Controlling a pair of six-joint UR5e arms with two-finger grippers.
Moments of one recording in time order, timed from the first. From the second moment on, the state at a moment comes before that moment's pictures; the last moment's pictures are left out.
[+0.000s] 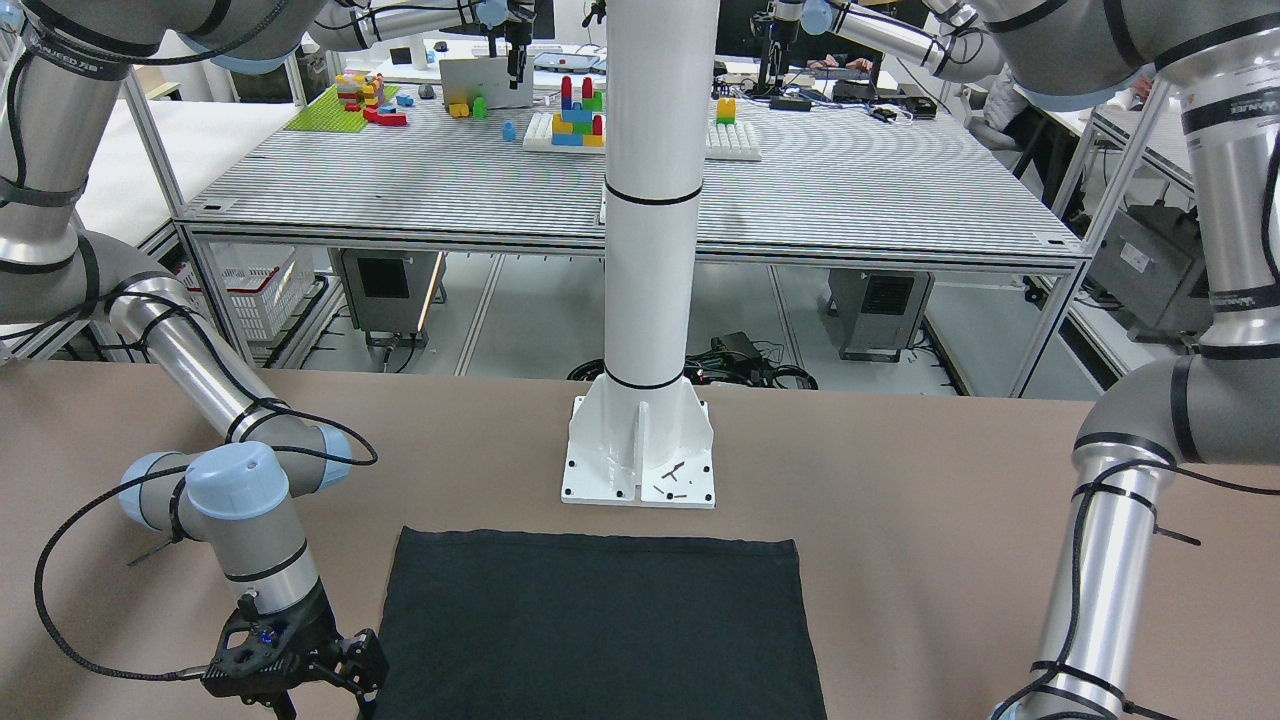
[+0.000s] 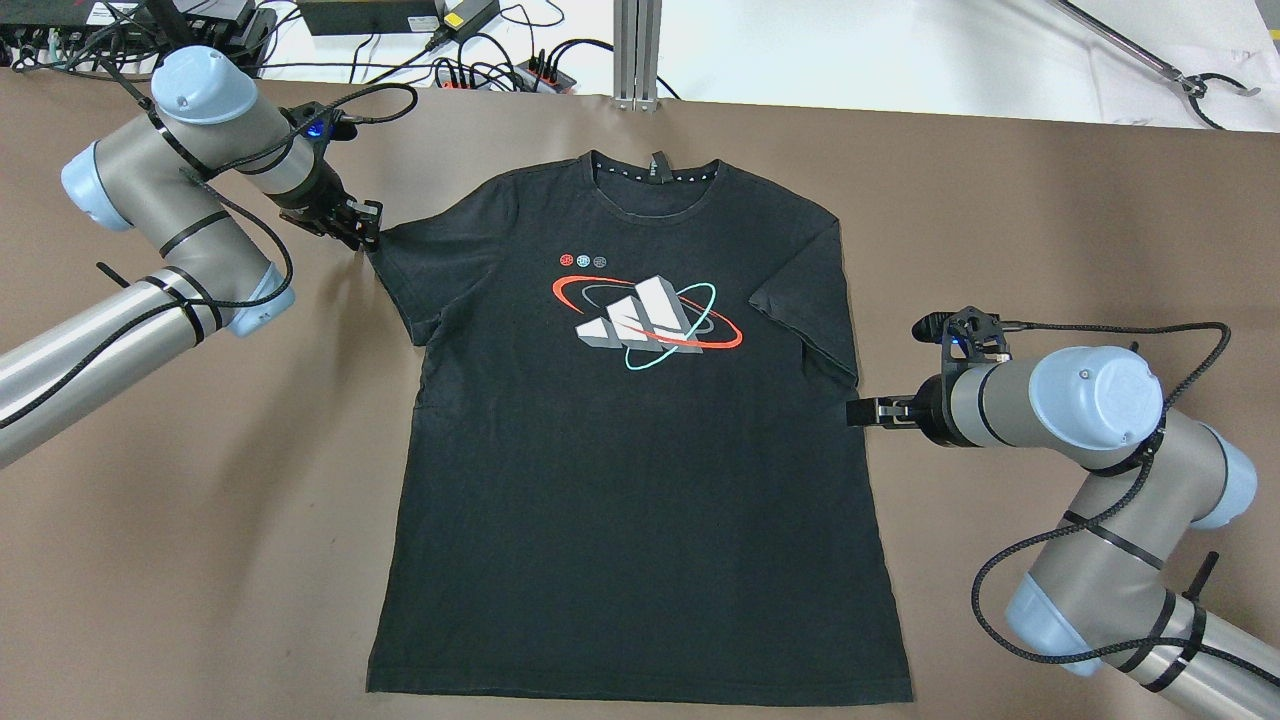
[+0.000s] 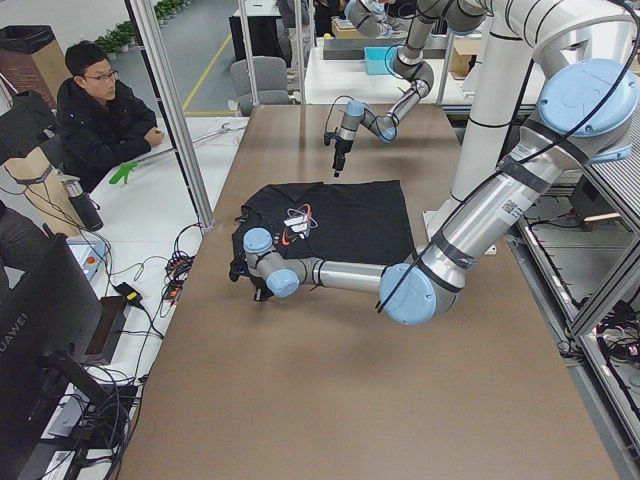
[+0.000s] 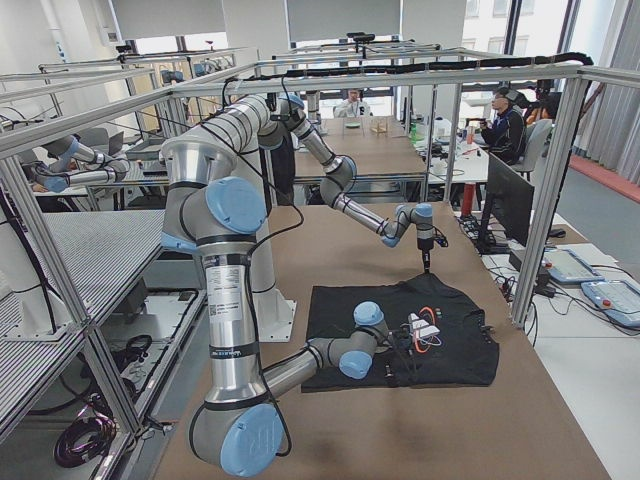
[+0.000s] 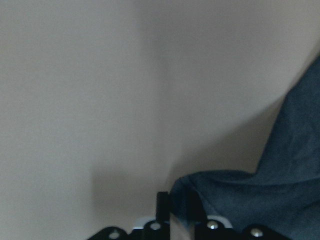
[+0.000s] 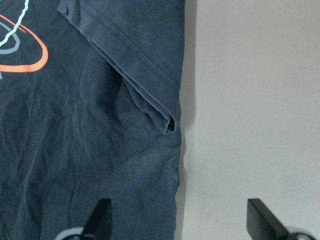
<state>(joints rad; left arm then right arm) -1.01 -2.33 -0.87 -2.27 -2.21 -0.80 0.72 -1.38 1.76 -0.98 1.84 1.09</state>
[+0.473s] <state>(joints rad) -1.01 -2.33 -0.87 -2.27 -2.21 -0.80 0.72 -1.38 1.77 -0.98 1.84 1.09</state>
